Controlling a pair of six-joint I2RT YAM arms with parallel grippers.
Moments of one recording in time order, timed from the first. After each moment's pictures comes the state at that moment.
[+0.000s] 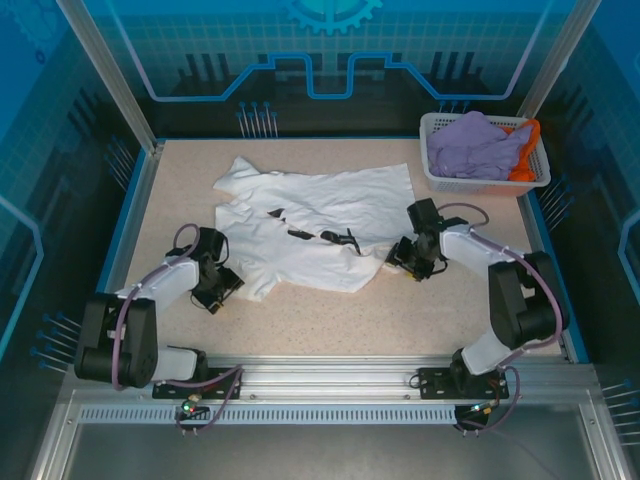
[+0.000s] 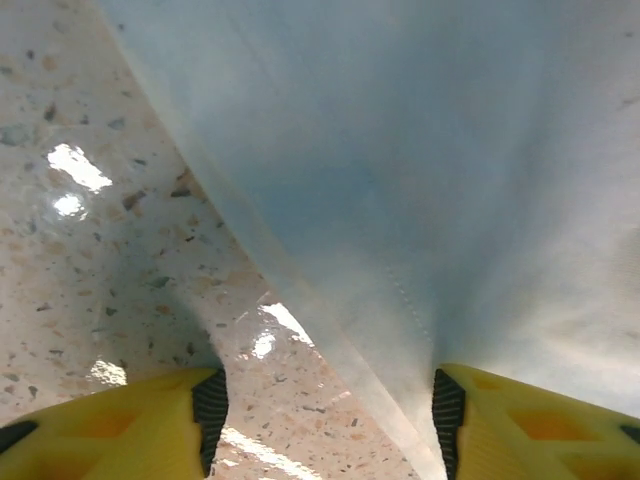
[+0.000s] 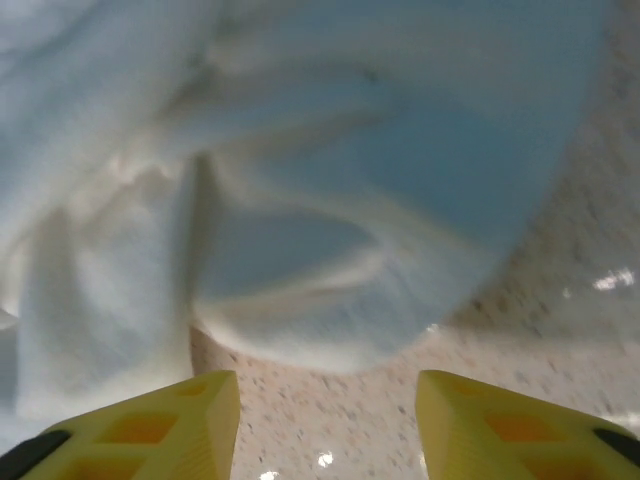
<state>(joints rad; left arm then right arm) -0.07 1.37 0.64 -0.70 0.08 -0.97 0.26 1.62 0.94 -0.65 -0.22 0.78</state>
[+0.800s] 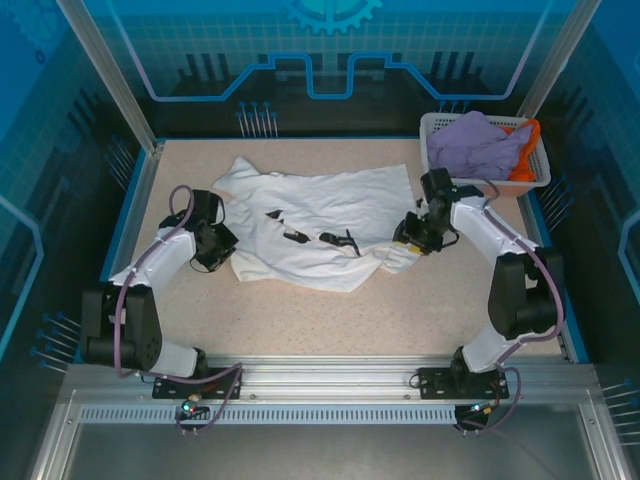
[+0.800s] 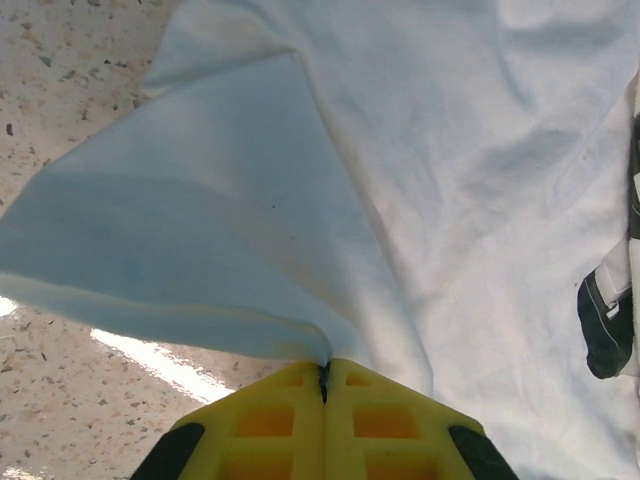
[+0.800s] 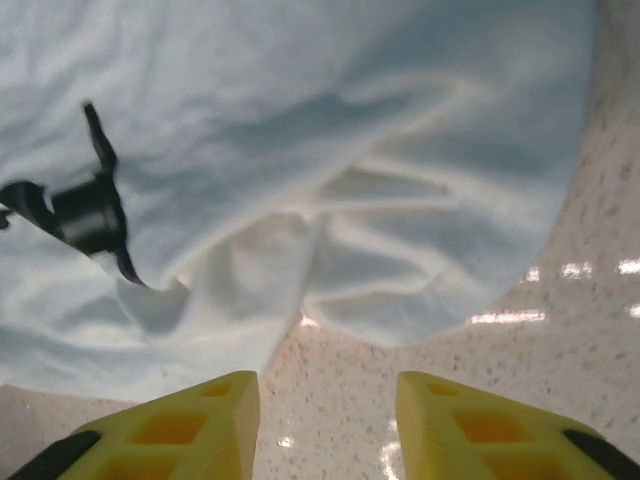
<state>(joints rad) -0.04 1.43 0.92 -0.70 0.07 -0.89 0.17 1.63 1.17 -0.92 -0.32 0.56</state>
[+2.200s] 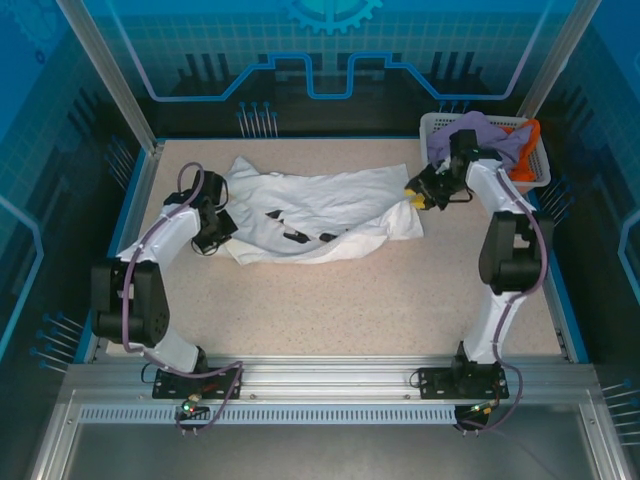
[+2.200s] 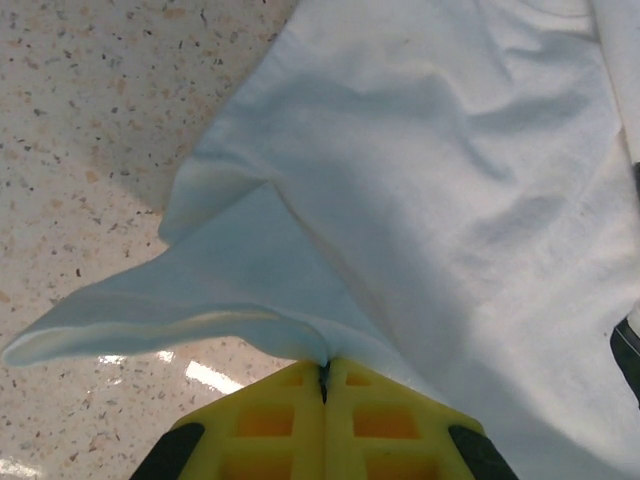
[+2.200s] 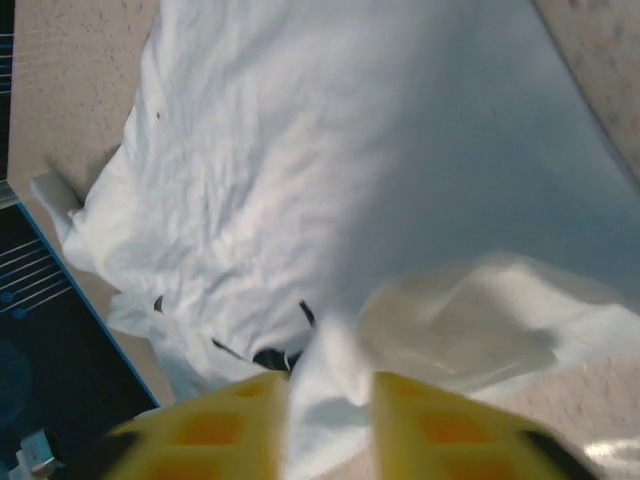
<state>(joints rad) -0.05 1.59 1.14 -0.81 -0.06 -0.71 -0.03 2.00 1.68 -0.92 -0.57 0.73</state>
